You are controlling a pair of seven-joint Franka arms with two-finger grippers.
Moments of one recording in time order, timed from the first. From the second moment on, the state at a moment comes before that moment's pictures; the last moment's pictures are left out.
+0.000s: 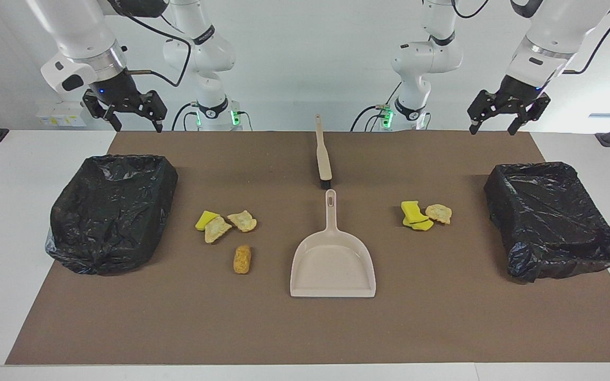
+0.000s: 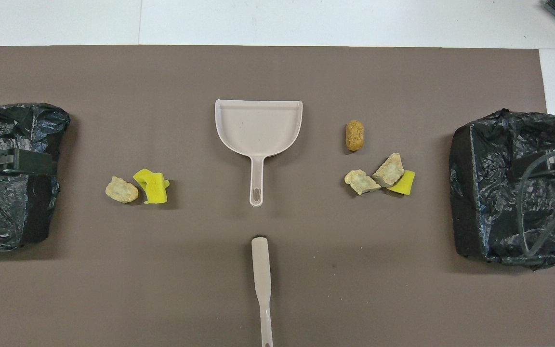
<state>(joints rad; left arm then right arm) -0.02 -0.11 -0.10 -1.68 -0.06 1.65 -0.08 -0.09 -0.03 0.07 -1.56 -0.01 1.46 0.02</state>
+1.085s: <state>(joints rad) -0.27 -0.02 -0.11 -1.77 -0.06 1.87 -0.40 -0.01 0.03 0.09 -1.62 0.00 1.67 0.07</state>
